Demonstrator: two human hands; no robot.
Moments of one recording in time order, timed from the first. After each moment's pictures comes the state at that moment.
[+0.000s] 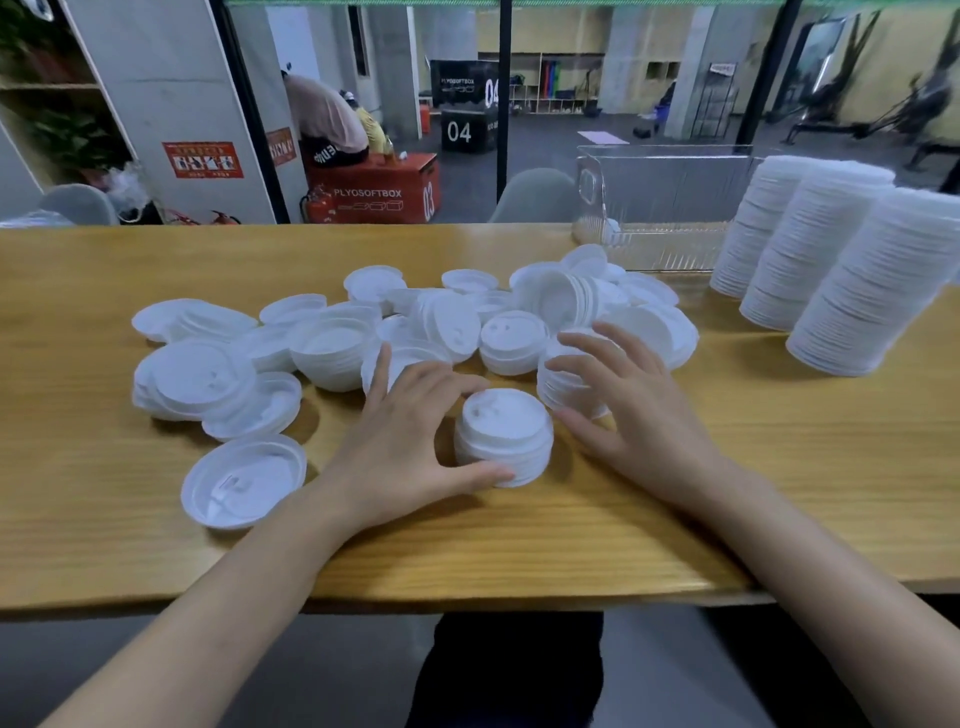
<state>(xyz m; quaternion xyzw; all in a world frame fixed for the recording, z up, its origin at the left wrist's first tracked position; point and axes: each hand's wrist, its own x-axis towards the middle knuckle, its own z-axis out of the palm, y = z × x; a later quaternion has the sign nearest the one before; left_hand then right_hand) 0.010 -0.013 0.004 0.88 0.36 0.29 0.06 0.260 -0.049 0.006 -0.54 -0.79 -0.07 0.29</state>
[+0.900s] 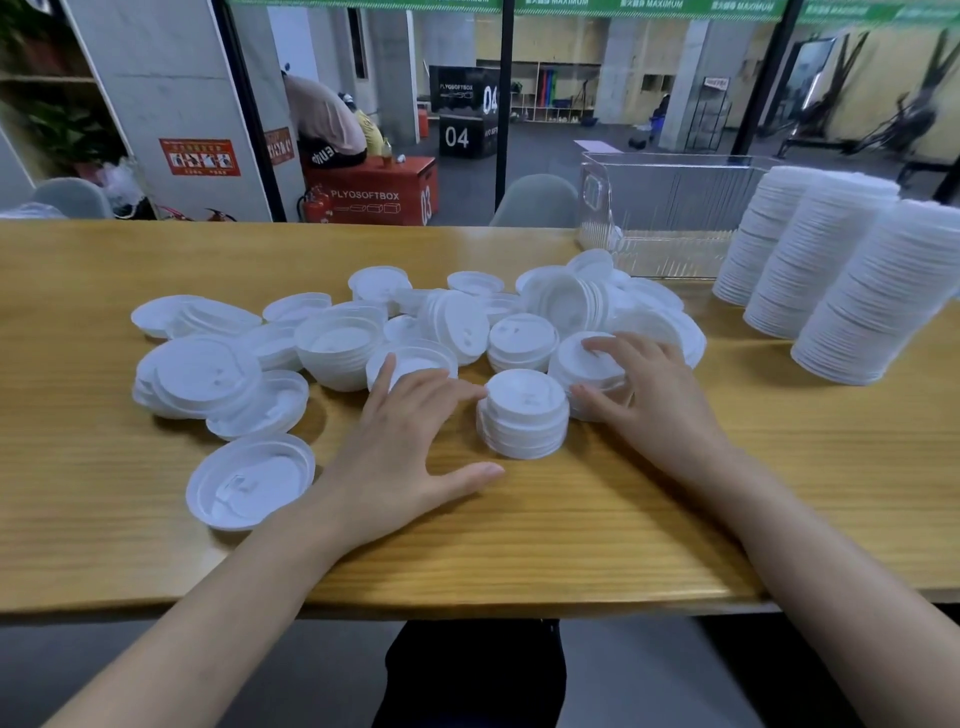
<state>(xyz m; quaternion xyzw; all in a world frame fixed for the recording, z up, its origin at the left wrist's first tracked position) -0.005 -0.018 0.000 0.89 0.34 0.31 0.06 0.261 -0.036 0.011 -0.68 -0.67 0.00 0.30</state>
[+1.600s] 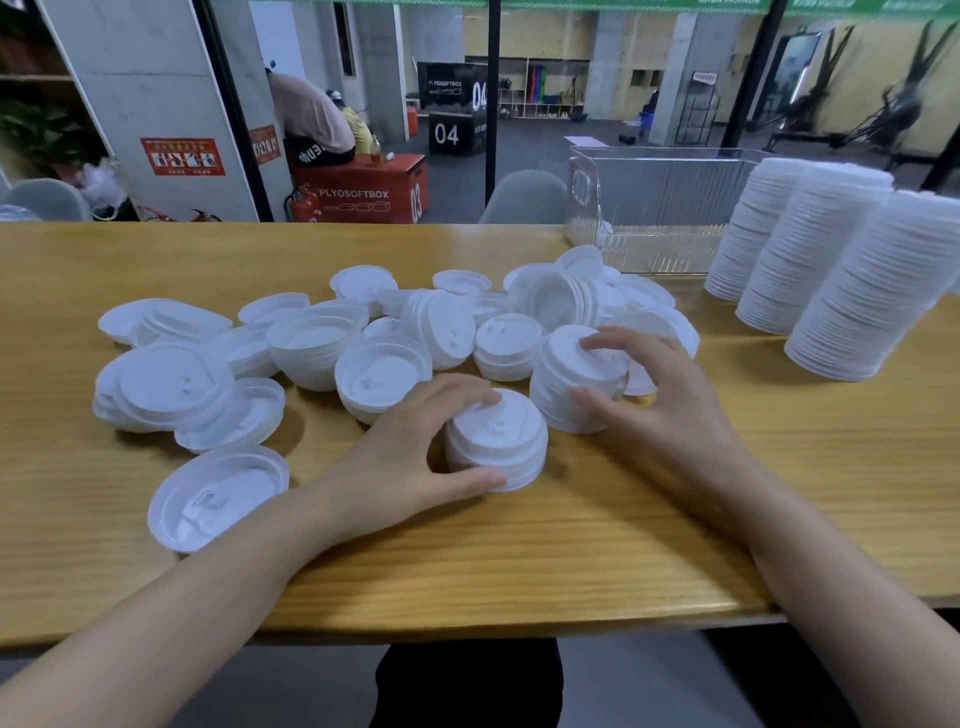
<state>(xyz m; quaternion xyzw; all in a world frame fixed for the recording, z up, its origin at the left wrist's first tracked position) 0.011 -0.011 0.008 0.87 0.33 0.25 0.25 0.267 -0.051 0.014 -0.60 -0.67 0.08 0.44</state>
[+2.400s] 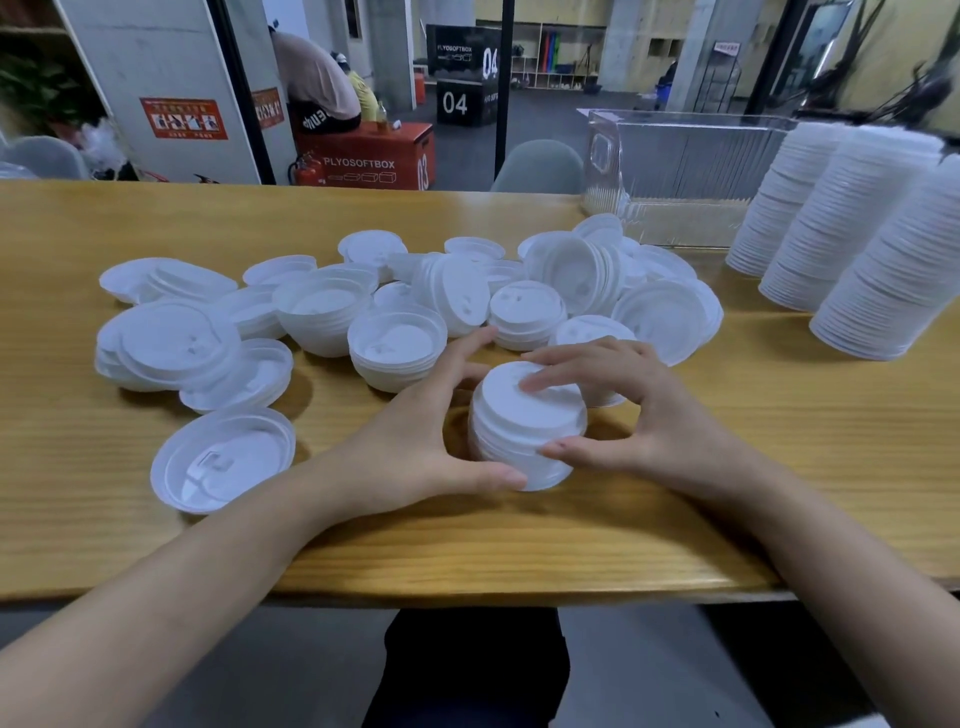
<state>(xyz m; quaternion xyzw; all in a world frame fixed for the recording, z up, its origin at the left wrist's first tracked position) 0.008 -0.023 0.009 0.82 0.35 0.24 0.39 0.237 -0.065 0.014 -0.47 -0.80 0.15 0.35</state>
